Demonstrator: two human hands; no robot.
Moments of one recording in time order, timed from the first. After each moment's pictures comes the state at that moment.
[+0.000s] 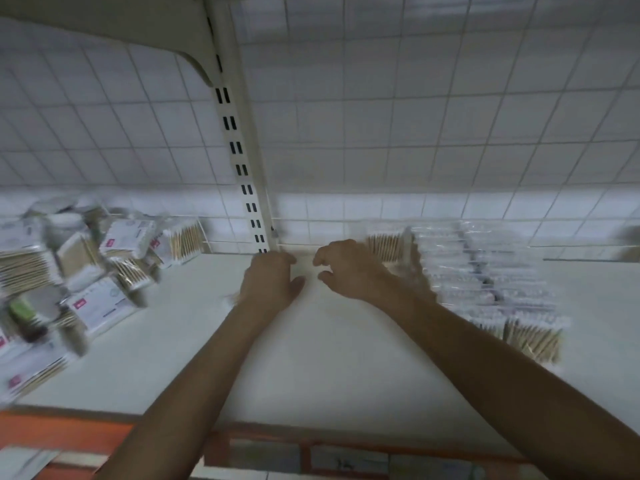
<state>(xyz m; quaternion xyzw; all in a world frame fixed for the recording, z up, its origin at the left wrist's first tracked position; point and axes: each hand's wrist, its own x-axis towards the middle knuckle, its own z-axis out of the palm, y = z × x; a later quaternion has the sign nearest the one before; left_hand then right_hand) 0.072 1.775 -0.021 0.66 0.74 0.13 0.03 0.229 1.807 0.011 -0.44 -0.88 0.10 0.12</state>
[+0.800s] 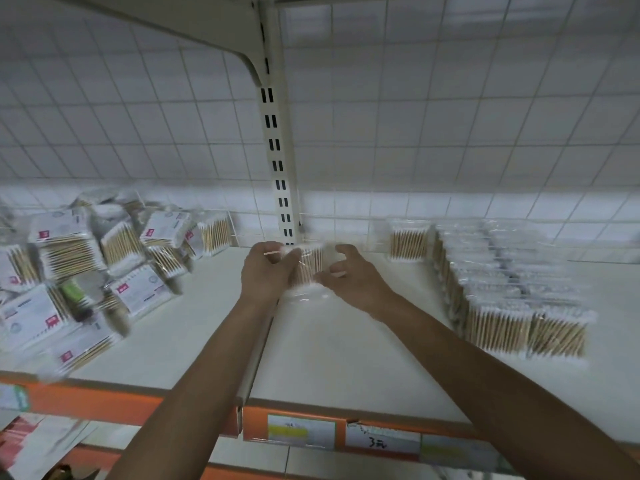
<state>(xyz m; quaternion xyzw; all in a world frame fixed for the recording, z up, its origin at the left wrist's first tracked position) 0.044 1.736 -0.009 0.35 0.67 0.57 0.31 0.196 1.771 -0.013 -0.48 -0.70 0.44 0.27</state>
